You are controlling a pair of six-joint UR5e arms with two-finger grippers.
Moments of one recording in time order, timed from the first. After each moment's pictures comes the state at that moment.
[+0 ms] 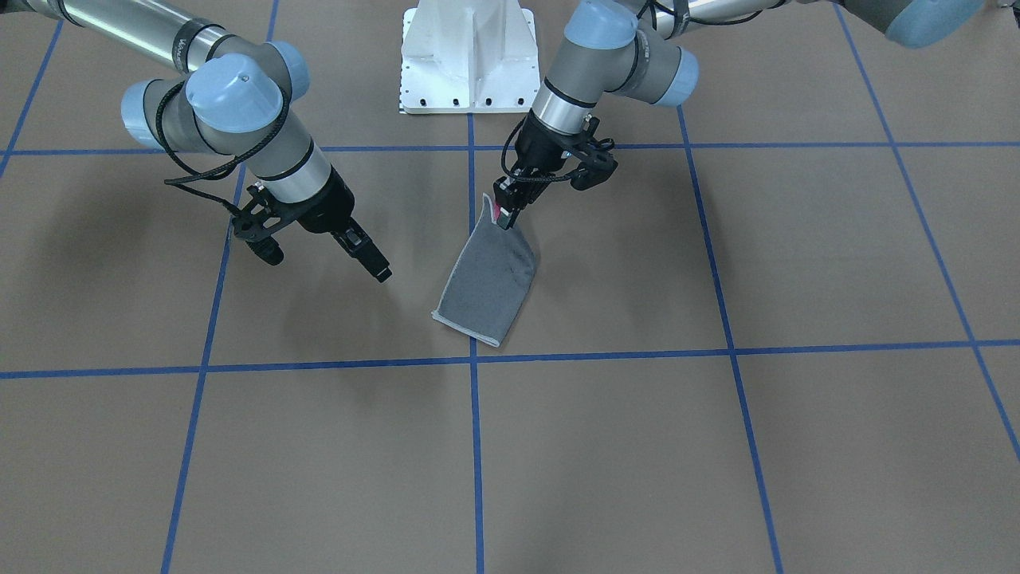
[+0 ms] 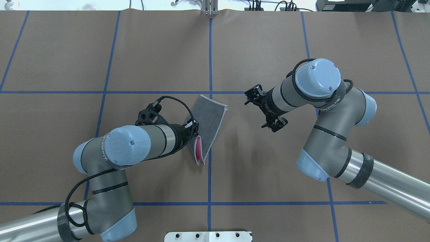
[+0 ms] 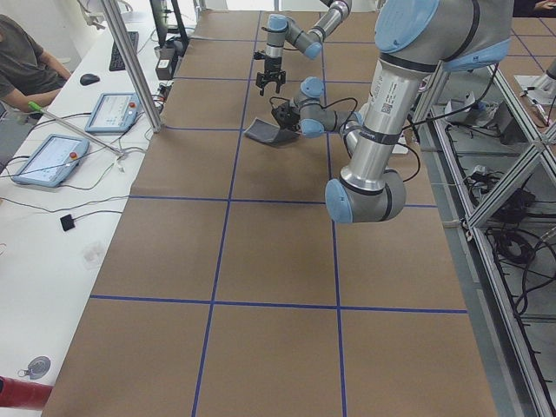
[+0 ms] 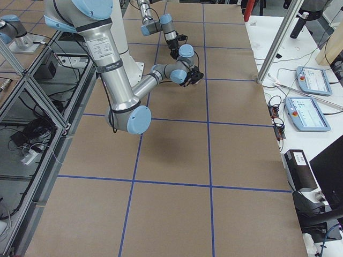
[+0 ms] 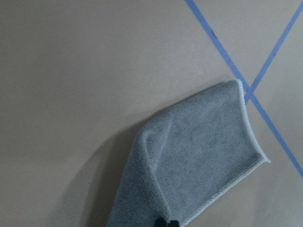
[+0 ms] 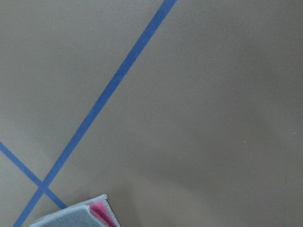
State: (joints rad) left arm -0.38 -2.12 -1.69 -2.13 -1.55 -2.11; right arm 0.64 -1.11 1.69 -1.16 1.99 2.12
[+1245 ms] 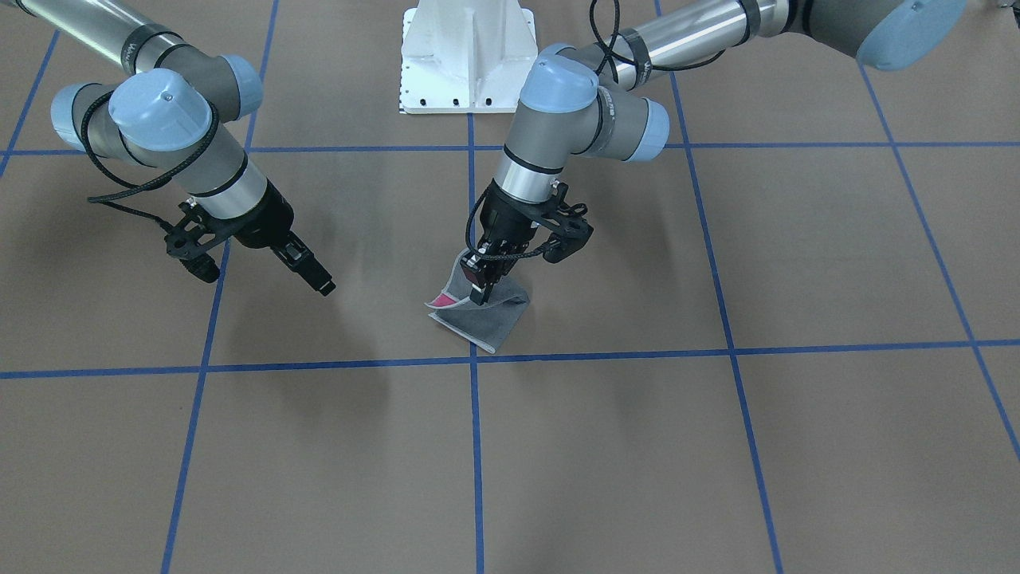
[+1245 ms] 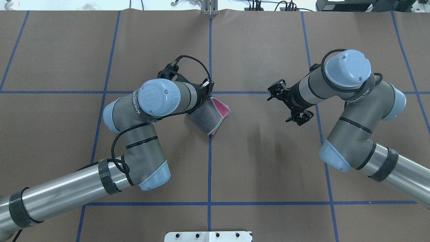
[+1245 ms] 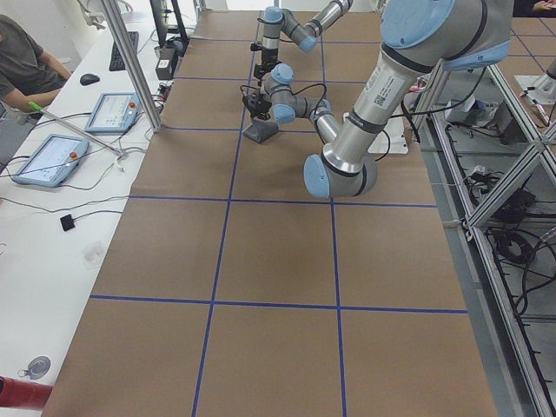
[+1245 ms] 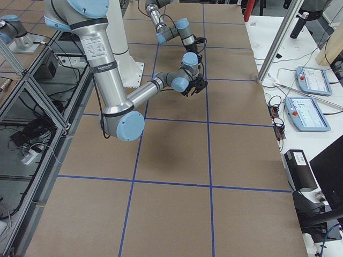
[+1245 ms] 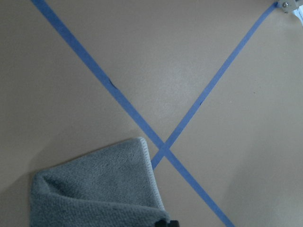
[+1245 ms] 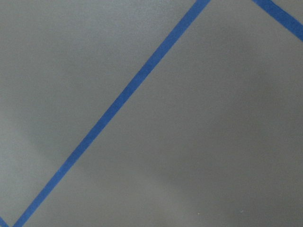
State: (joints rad) left arm -0.52 -2.33 -1.44 -2.14 -1.58 -2.08; right arm 0.72 -1.20 1.71 -1.15 2.04 1.99
